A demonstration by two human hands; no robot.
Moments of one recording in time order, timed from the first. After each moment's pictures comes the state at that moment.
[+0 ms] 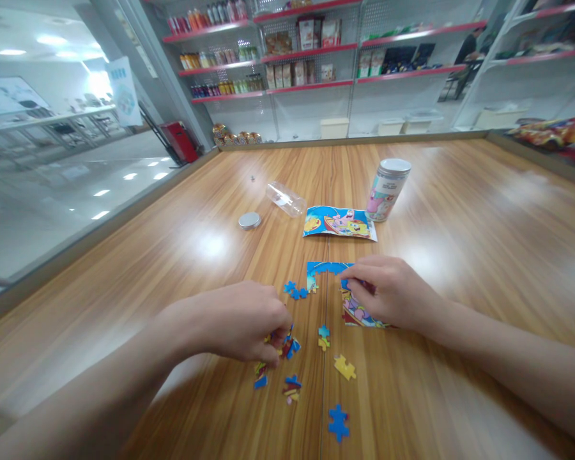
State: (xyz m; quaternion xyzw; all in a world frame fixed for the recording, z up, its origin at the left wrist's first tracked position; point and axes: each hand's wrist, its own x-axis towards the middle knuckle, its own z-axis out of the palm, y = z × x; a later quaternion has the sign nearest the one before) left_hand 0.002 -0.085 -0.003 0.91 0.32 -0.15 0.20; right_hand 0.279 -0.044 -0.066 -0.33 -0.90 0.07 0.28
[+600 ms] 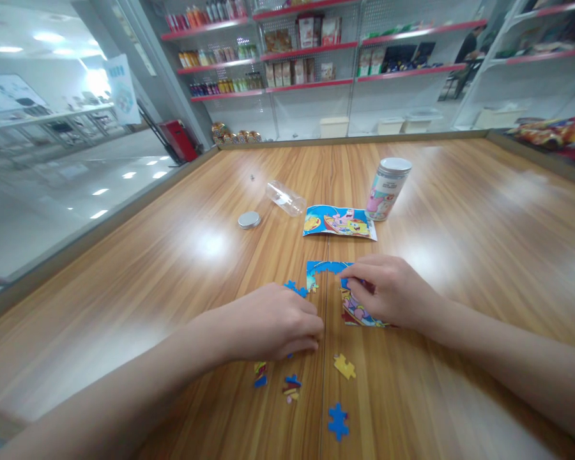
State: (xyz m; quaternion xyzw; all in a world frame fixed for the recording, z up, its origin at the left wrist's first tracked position) left_hand 0.026 -0.086 -0.026 0.97 0.22 0.00 0.13; right_hand 0.279 -0.046 -0.066 -0.33 -0.90 0.07 0.28
